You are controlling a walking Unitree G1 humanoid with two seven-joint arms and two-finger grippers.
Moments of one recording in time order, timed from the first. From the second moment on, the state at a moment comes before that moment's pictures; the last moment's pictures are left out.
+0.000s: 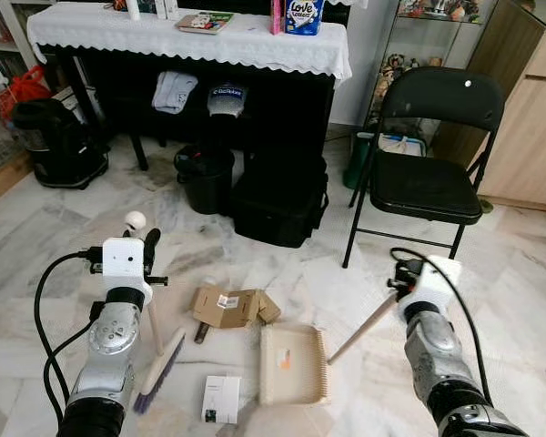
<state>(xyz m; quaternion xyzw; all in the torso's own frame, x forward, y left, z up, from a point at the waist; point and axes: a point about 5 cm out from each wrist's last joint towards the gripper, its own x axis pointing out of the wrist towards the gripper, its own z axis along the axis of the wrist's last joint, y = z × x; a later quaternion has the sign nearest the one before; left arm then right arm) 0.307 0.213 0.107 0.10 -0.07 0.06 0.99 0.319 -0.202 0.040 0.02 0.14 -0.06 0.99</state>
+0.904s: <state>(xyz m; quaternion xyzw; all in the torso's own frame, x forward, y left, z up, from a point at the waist) 0.308 0.220 0.110 0.11 -0.07 0.06 0.99 0.313 -0.203 0.029 0.02 0.18 -0.09 0.98</state>
